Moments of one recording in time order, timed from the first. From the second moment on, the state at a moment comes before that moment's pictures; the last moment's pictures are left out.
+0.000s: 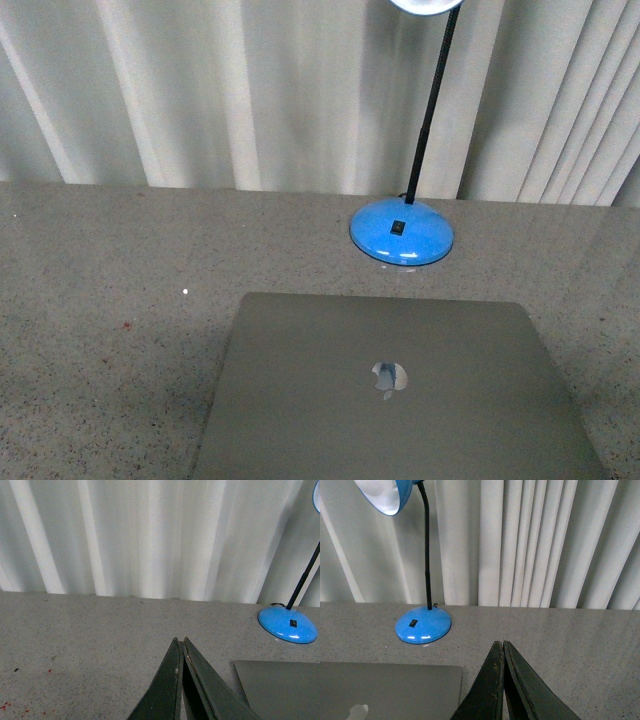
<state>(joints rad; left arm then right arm) 0.00 0.46 0.03 0.46 0.00 0.00 0.00 0.49 0.01 0.49 0.00 -0.01</state>
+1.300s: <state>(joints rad) 0.00 0.00 0.03 0.00 0.00 0.00 0.00 0.00 0.01 0.00 0.00 -0.01</state>
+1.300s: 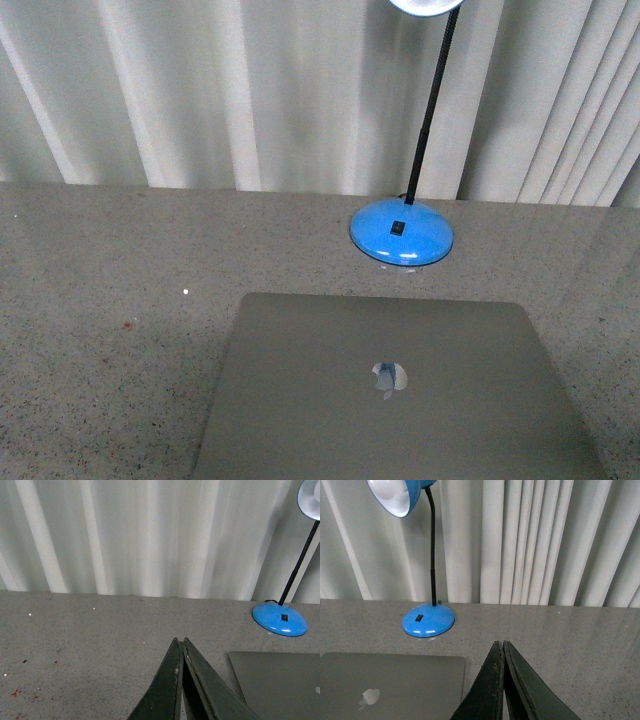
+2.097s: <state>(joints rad) 0.00 0.00 0.03 0.00 0.00 0.00 0.00 0.00 0.01 0.00 0.00 -0.01</state>
